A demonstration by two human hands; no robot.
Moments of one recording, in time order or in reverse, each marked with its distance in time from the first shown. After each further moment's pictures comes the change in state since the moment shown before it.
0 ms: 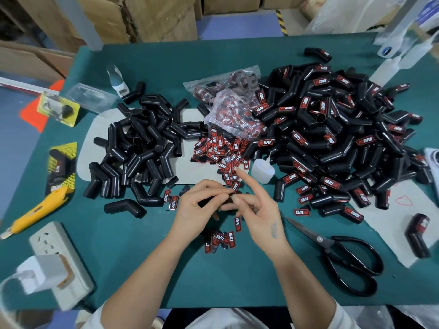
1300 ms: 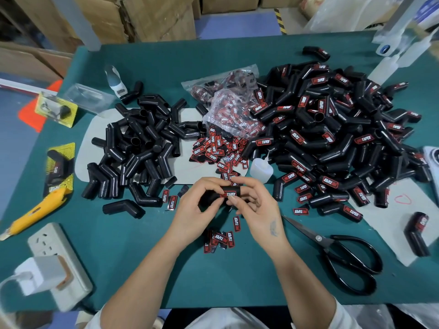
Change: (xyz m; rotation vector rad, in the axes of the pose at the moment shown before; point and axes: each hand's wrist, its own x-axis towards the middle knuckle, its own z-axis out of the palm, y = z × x) left_hand -0.001 0.001 -0.004 0.182 -0.039 0.210; right_hand 0.004 -0.007 -0.001 0.072 0.079 0.072
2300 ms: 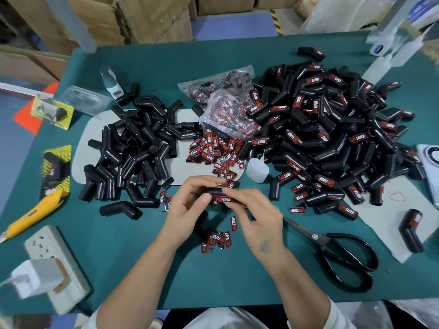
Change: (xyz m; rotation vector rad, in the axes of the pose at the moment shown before) left_hand 0.000 -0.002 -0.004 -0.397 0.018 0.010; right_hand -0.013 -0.005 0.003 -0.454 0.160 -0.563
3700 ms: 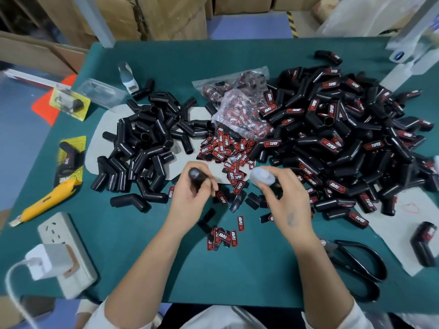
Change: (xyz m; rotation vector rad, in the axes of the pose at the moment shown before) left_hand 0.011 0.009 -0.002 0.135 0.196 -0.097; right_hand 0.027 0.045 -0.032 -0.258 -0.096 0.183
